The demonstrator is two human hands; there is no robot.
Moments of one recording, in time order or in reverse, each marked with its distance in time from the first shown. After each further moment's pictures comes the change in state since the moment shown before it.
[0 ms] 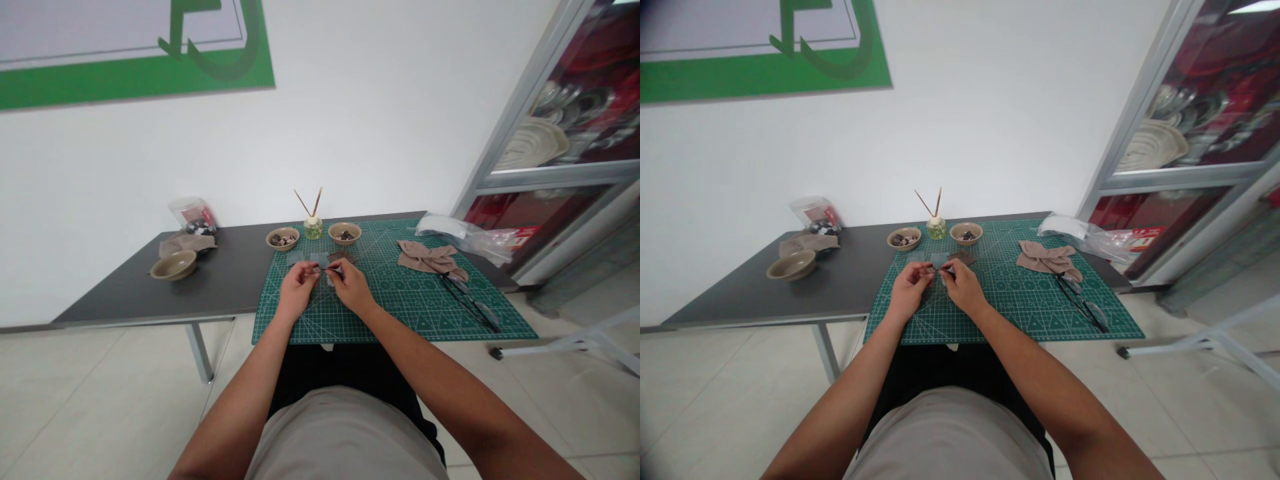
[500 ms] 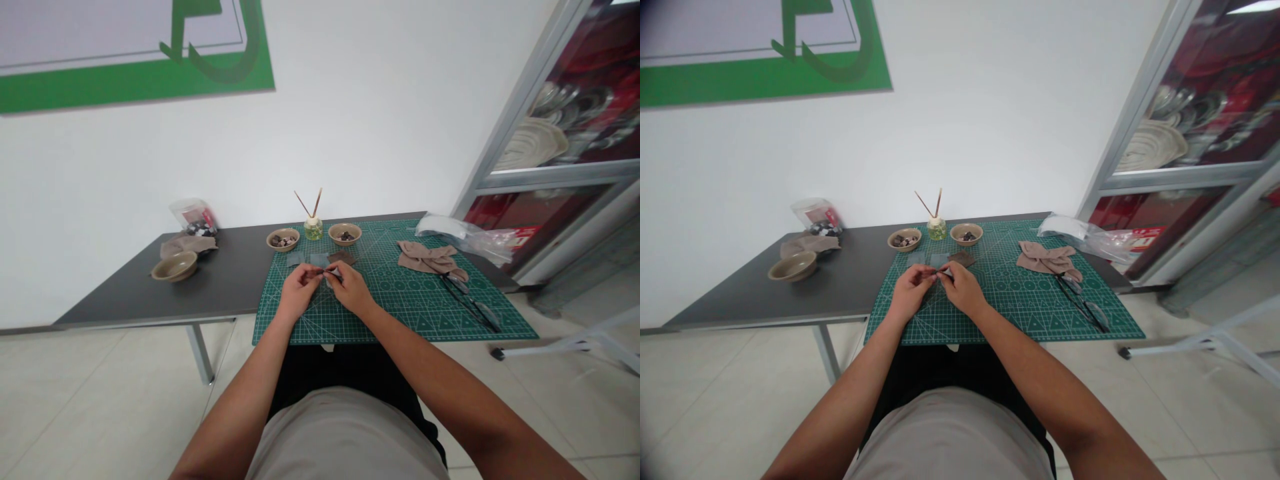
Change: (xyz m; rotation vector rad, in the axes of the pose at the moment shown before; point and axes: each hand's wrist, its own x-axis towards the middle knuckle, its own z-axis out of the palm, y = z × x) left_hand 0.000 0.001 -0.003 0.110 -0.039 -0.005; right_hand -0.001 -0.001 0.000 -0.036 -0.056 -0.069
